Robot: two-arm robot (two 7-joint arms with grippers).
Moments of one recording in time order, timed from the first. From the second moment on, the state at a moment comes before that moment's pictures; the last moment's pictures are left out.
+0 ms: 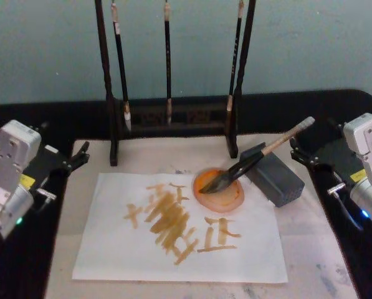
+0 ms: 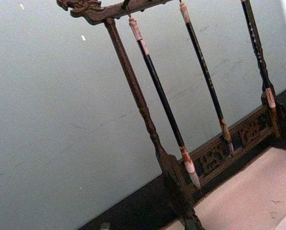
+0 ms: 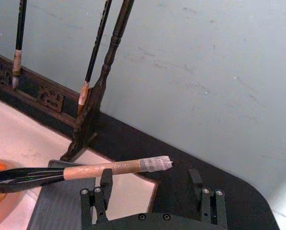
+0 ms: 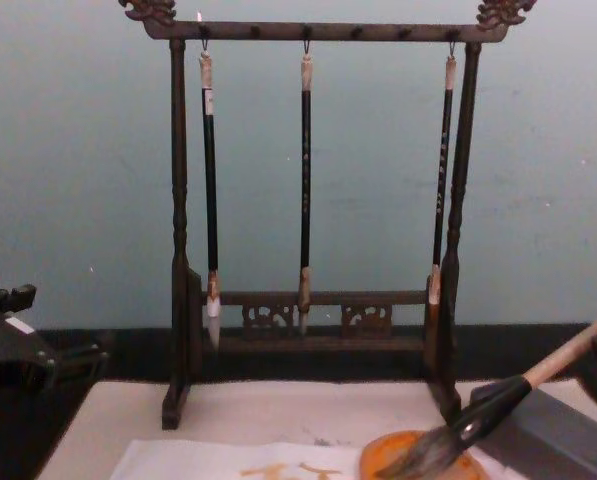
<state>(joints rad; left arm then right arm) -0.20 0.60 0.45 -1.41 -0.25 -0.12 0.03 0.20 0.60 -0.45 -1.41 0.25 -0.12 -0.03</state>
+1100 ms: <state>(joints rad) -0.20 0.60 0.45 -1.41 -0.25 -0.12 0.03 0.20 0.60 -0.45 -1.41 0.25 -0.12 -0.03</state>
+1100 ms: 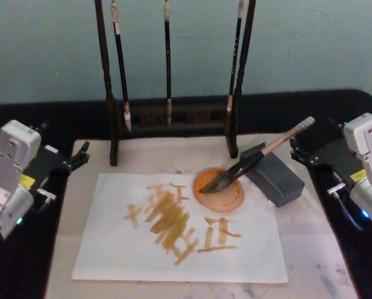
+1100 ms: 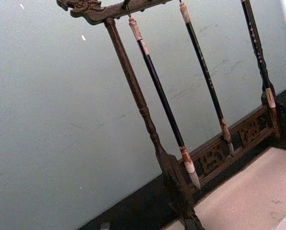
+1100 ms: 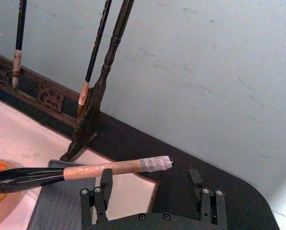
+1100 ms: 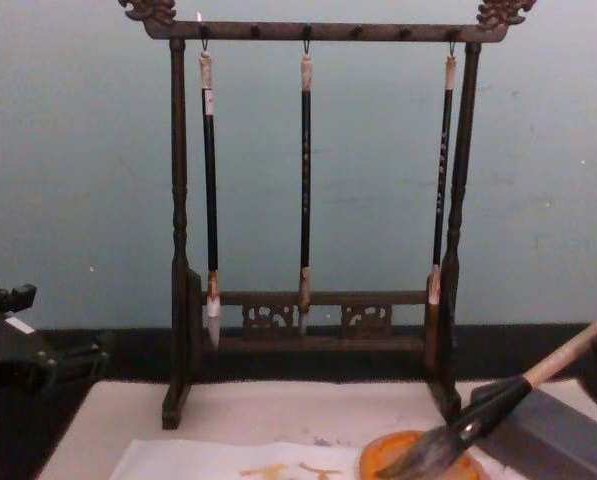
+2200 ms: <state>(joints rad) -0.20 0.60 0.45 -1.41 -0.25 -0.12 0.03 0.07 0.46 -0.23 -1.55 0.64 0.11 0.10</state>
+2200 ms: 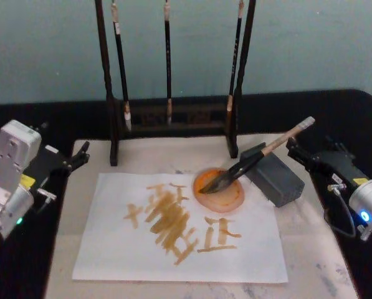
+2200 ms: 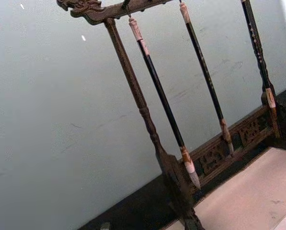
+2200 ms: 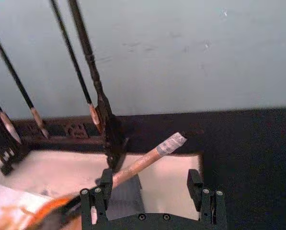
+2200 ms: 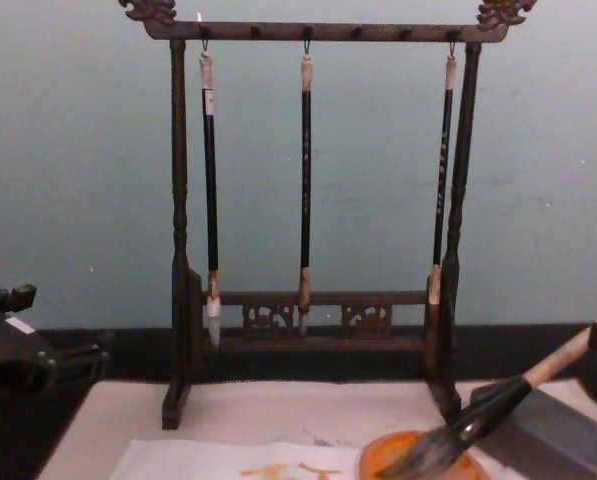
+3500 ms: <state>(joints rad) -0.20 0.60 0.45 -1.41 -0.25 -0.12 0.03 0.20 0.31 -0.17 -1.39 1.04 0.30 0.08</state>
